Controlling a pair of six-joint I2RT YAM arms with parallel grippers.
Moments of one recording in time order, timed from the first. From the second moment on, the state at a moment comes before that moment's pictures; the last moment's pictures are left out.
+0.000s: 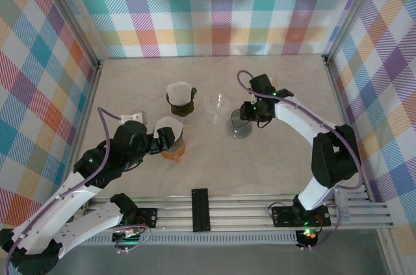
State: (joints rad) left arm -0.69 0.75 0.91 -0.87 -0.27 -0.76; right arm 0.42 1.66 1.24 -0.70 -0.09 0.40
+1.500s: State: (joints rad) left arm -0.69 0.80 0.90 -0.83 -0.23 -0.76; right arm 0.66 1.60 1.18 -0.77 -0.20 0.37
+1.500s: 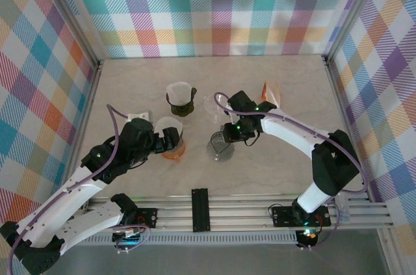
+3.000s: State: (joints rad) left arm -0.69 0.73 0.89 -0.79 -0.22 -0.74; right arm 0.43 1.93 1.49 -0.66 -0.27 0.47
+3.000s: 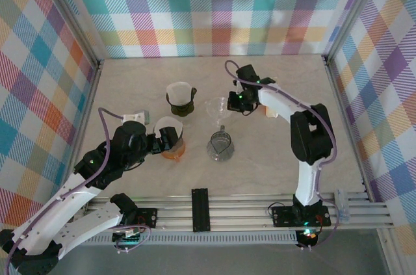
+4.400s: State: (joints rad) left arm -0.69 0.68 0.89 -0.82 -0.30 -0.73; right arm 0.61 1.41 1.21 -0.88 -0.30 0.47
